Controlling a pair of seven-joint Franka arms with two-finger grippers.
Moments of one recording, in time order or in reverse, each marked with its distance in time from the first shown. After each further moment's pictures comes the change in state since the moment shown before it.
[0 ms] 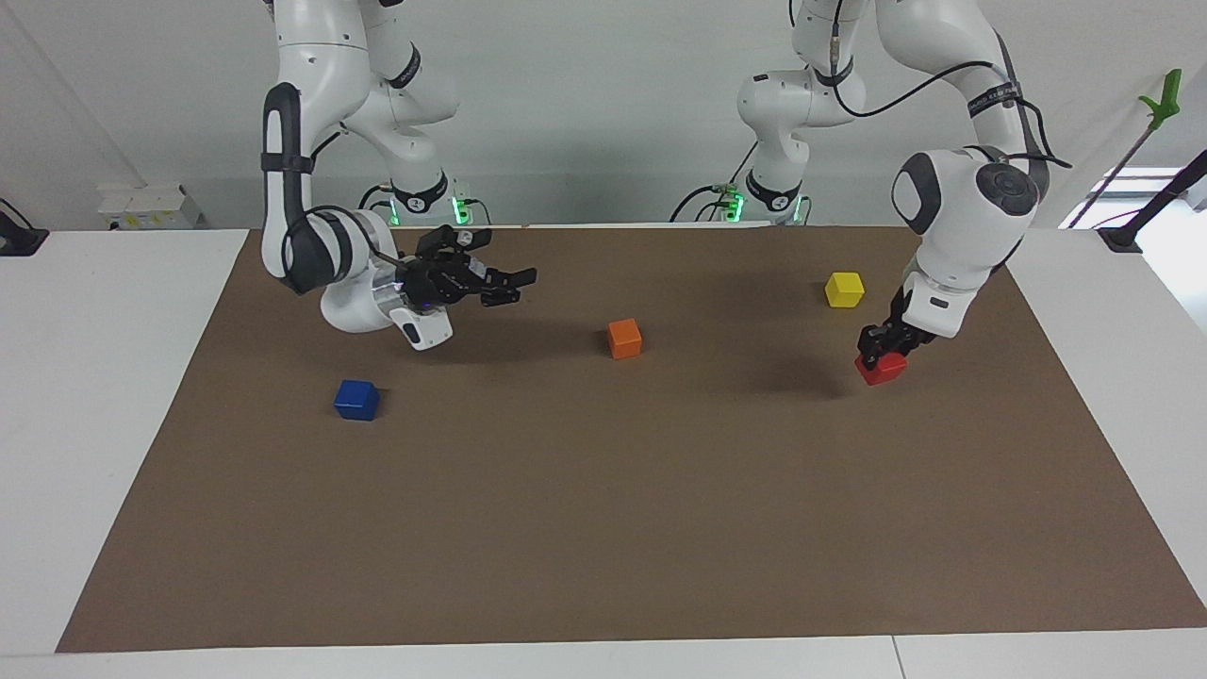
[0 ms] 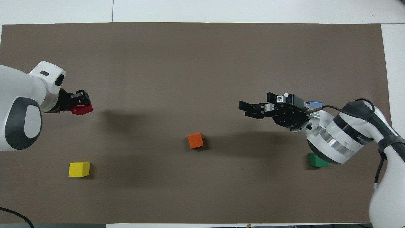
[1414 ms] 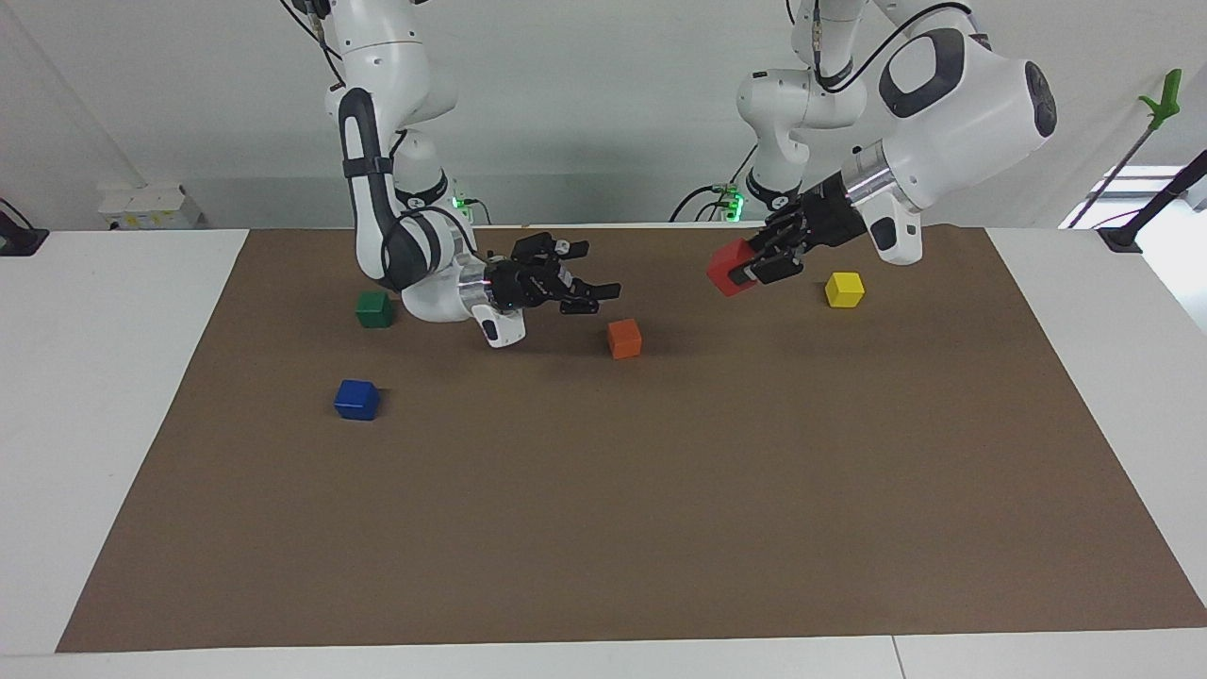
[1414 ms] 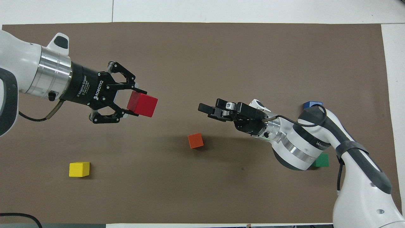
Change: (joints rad) left arm -0.088 0.000 -0.064 0.368 -0.688 -0.478 -0.842; right arm 0.219 0.020 0.001 0.032 0.151 0.237 -0.205
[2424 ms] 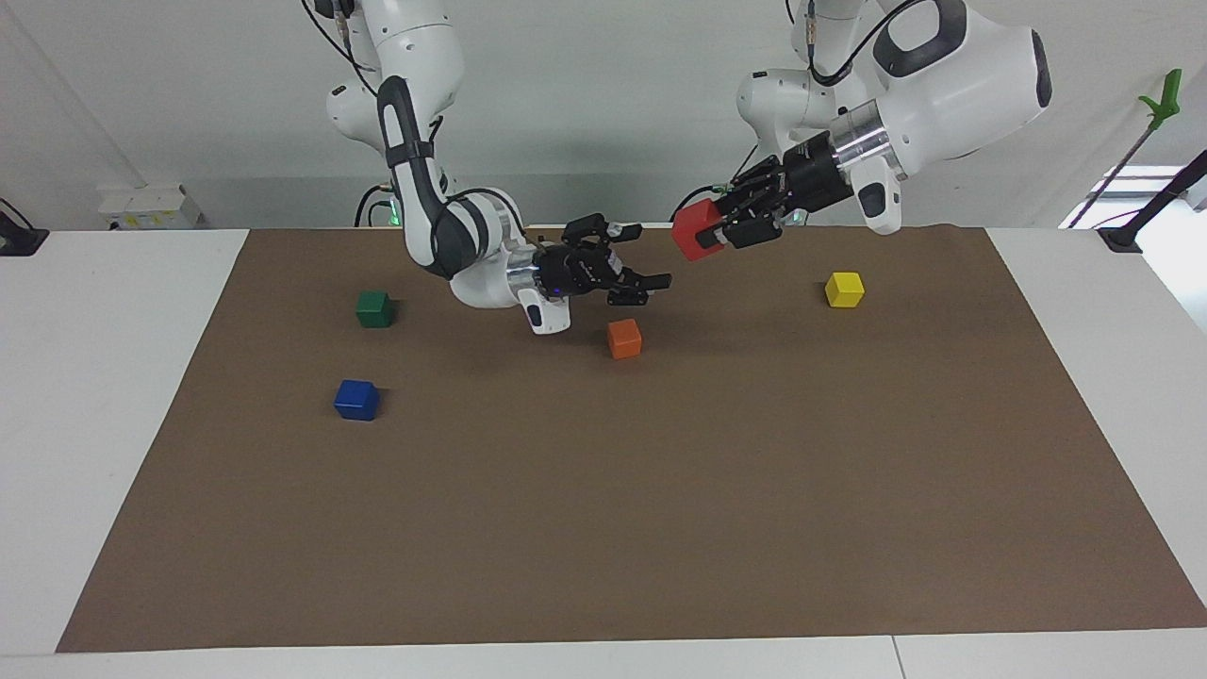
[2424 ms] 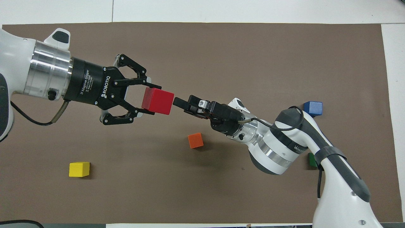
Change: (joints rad) left arm 0.000 -0.020 -0.050 0.038 -0.129 0.043 -0.134; right arm 0.159 0.016 0.000 0.107 0.197 0.136 -0.093
